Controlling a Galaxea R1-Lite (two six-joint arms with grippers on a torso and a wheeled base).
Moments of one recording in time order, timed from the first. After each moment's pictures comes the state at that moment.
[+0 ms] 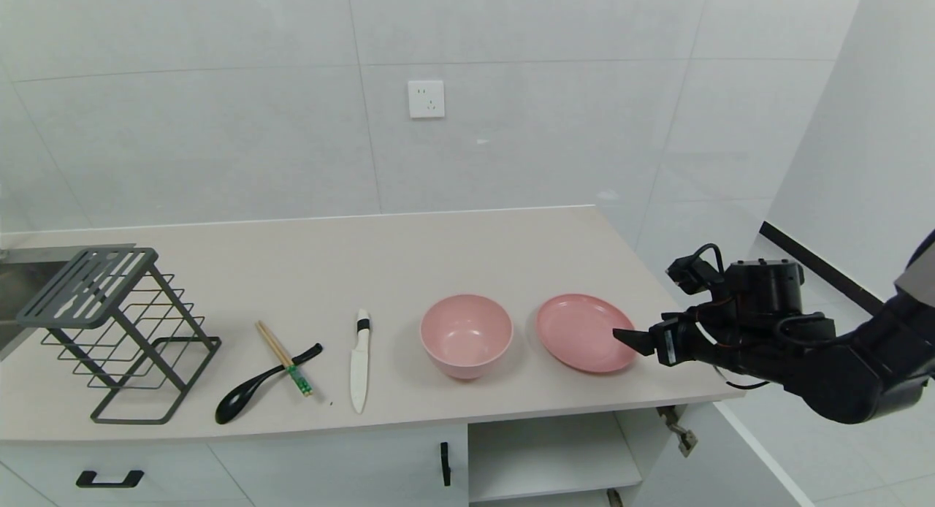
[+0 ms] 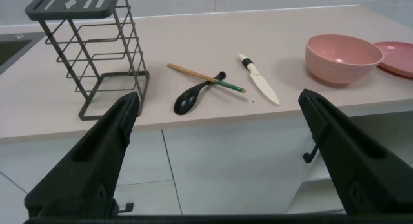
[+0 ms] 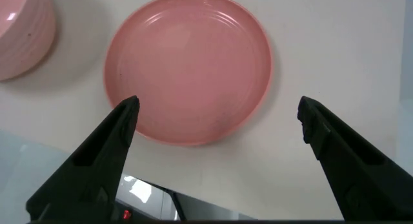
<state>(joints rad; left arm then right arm) 0.00 0.00 0.00 0.00 -0.04 0.03 0.18 2.06 -0.62 -0.83 0.21 -0.07</state>
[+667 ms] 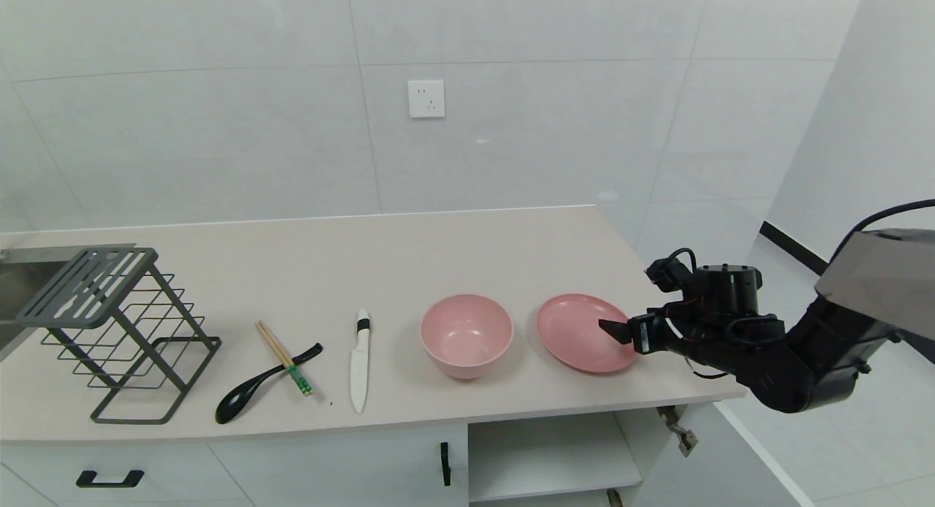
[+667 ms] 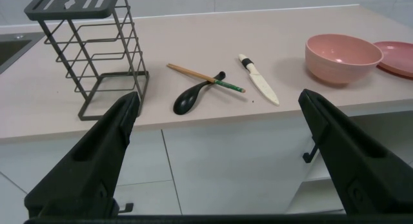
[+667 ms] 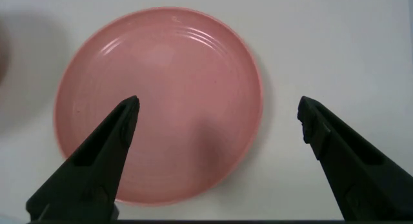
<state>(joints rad) 0.00 0.00 0.00 0.00 -0.04 0.03 0.19 2.26 -0.74 -0.96 0.15 -0.03</state>
